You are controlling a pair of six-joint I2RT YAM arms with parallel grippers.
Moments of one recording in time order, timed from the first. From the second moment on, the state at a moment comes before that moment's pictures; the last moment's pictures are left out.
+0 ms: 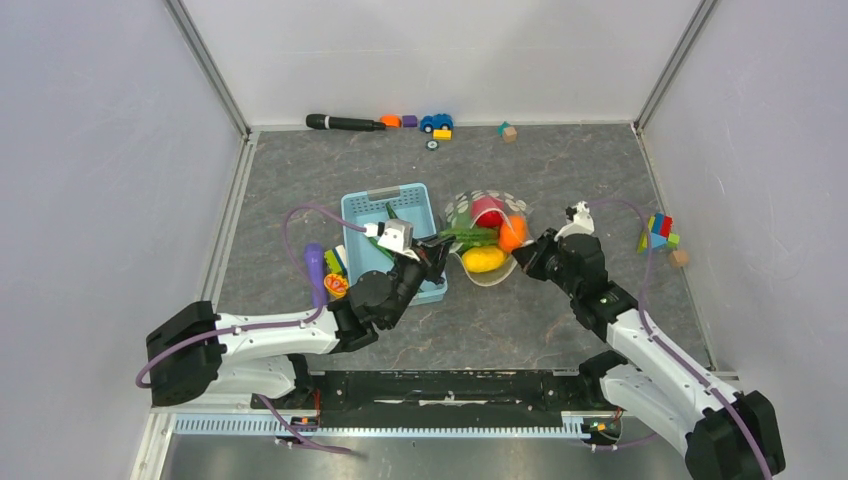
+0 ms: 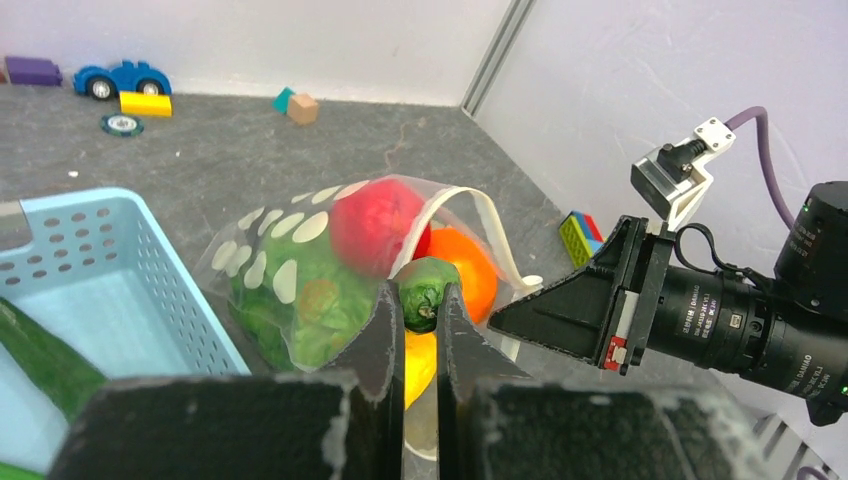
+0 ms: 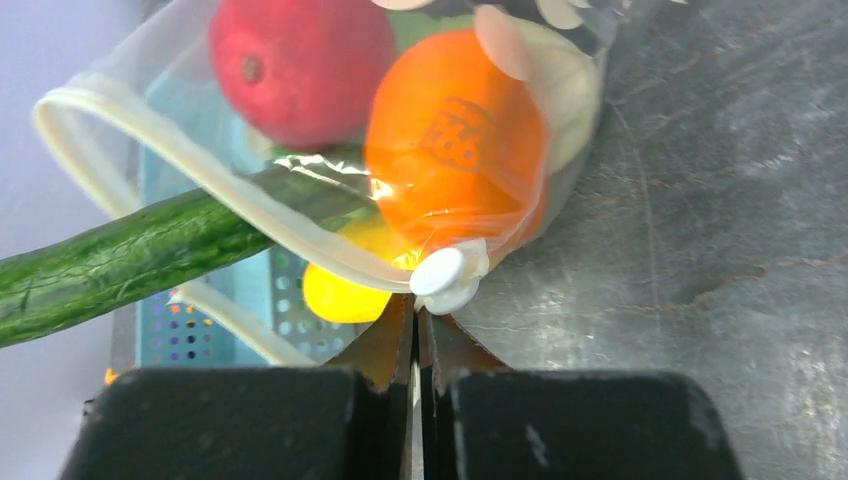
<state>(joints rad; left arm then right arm) -1.16 1.20 0.55 0.80 -0.63 -0.32 0.42 0.85 0.41 0.00 0.03 0.73</state>
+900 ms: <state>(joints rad) -1.11 1.40 0.71 0.98 -0.49 -0.07 0.42 0.95 0.71 -0.18 -0.38 0.73</state>
